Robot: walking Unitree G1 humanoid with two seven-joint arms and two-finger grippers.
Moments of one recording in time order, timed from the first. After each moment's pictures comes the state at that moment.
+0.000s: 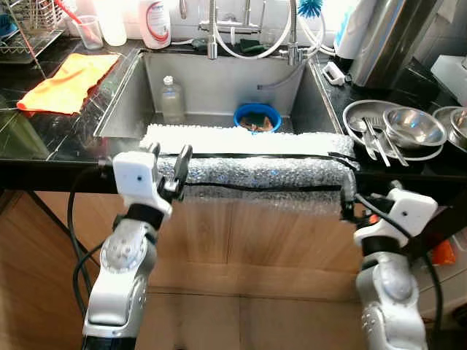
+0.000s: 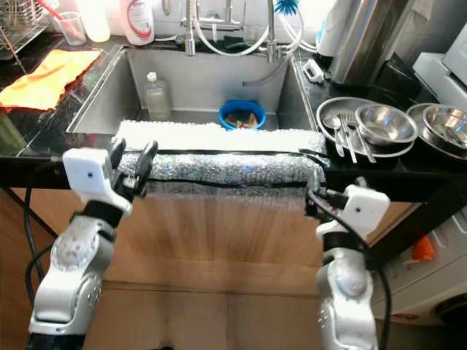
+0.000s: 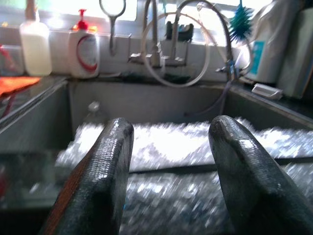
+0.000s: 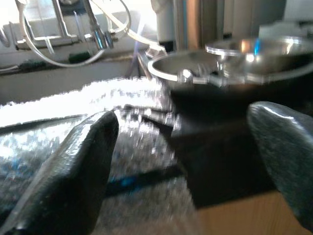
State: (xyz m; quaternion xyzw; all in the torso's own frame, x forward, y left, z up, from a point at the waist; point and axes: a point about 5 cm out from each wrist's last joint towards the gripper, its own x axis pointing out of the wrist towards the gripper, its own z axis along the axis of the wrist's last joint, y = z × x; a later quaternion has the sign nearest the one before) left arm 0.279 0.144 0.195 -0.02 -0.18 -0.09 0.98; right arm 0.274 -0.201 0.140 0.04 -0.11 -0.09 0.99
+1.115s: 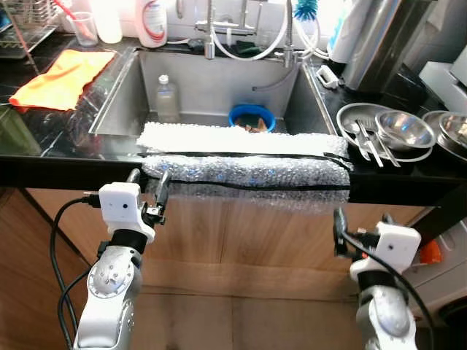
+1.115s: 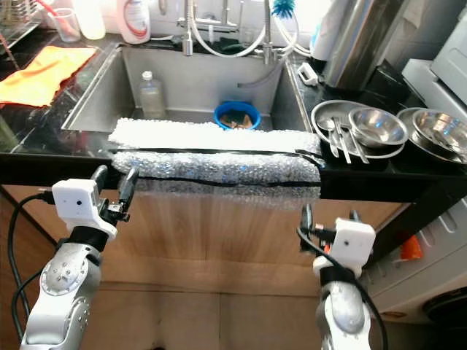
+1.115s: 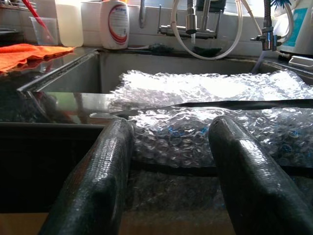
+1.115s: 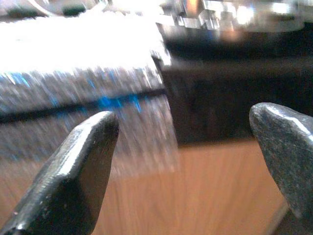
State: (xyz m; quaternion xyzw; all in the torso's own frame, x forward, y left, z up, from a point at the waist) left arm 0.268 0.169 0.161 0.01 -0.15 -0.03 0.99; right arm 0.244 -0.195 0.102 0.00 -0.05 -0.08 1.00
